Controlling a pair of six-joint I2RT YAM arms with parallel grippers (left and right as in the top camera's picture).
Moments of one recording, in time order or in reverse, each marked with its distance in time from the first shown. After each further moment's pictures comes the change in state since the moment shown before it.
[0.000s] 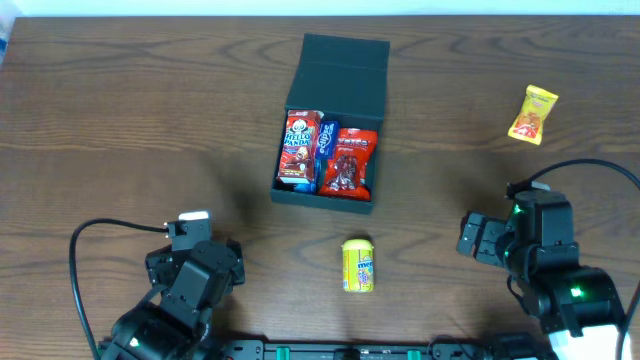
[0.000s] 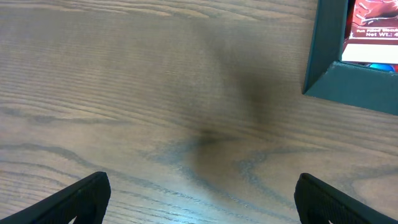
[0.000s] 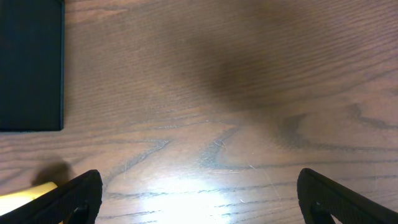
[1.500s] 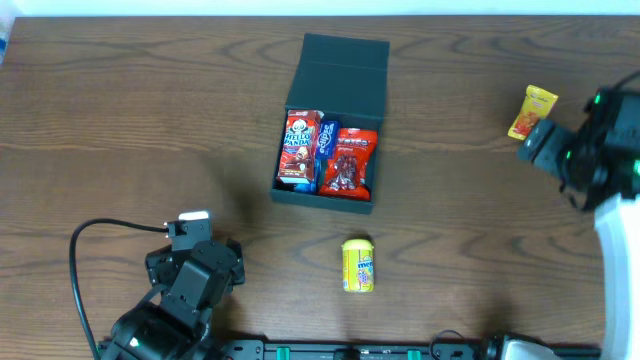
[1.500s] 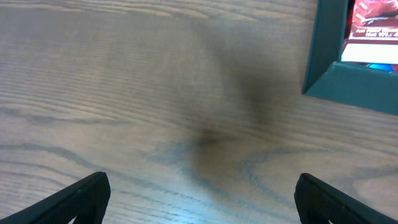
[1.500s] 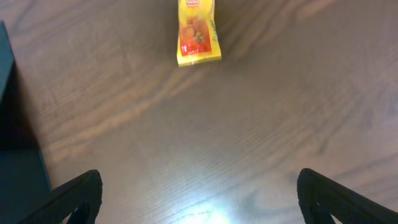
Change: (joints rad) left arm 0.000 0.000 0.000 -0.001 0.000 0.000; right arm -0.338 0.562 0.546 0.004 -0.016 -0.016
